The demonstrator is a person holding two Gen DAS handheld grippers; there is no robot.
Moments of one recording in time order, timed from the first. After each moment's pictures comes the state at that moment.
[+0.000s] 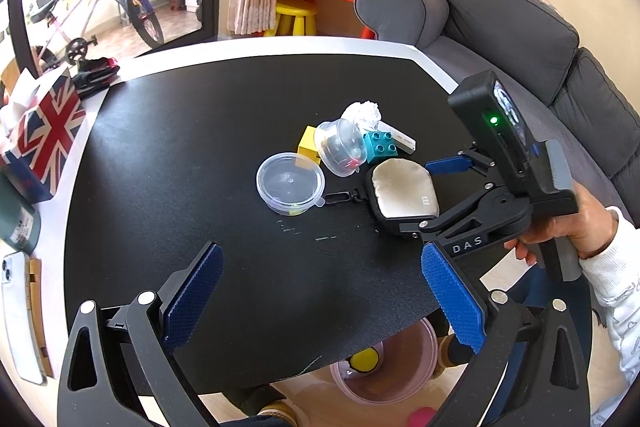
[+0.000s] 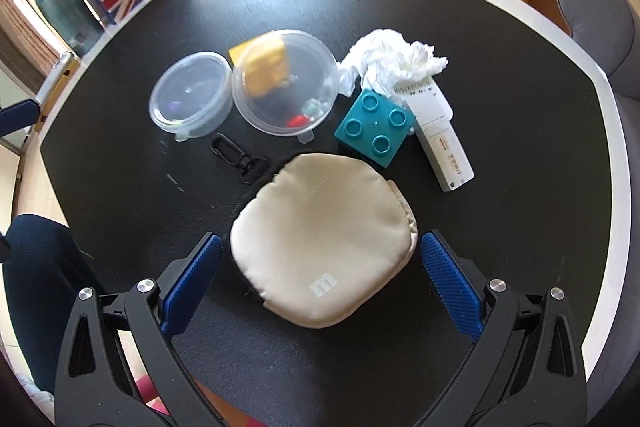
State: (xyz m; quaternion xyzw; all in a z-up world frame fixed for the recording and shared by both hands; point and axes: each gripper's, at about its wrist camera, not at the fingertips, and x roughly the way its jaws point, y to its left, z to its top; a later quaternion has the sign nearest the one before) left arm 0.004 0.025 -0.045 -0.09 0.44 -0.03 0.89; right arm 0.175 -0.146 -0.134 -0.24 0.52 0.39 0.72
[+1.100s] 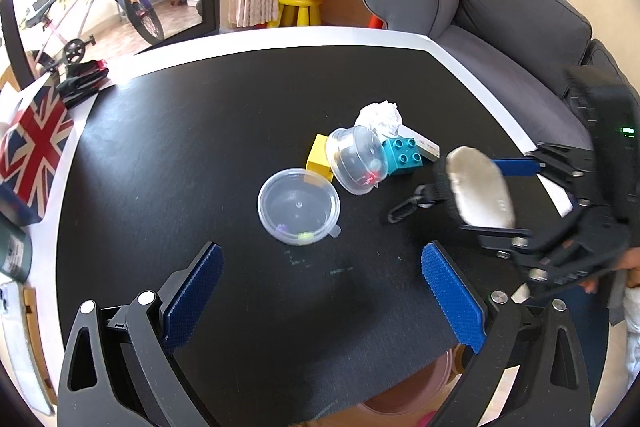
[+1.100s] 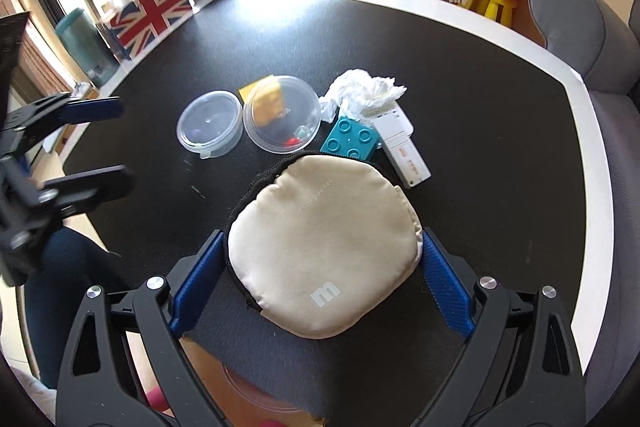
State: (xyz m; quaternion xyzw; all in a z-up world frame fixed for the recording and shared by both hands) left arm 0.050 0.029 -0.063 -0.07 0.46 -0.02 0.89; right arm 0.164 -0.181 -0.090 -0.19 0.48 0.40 0.76
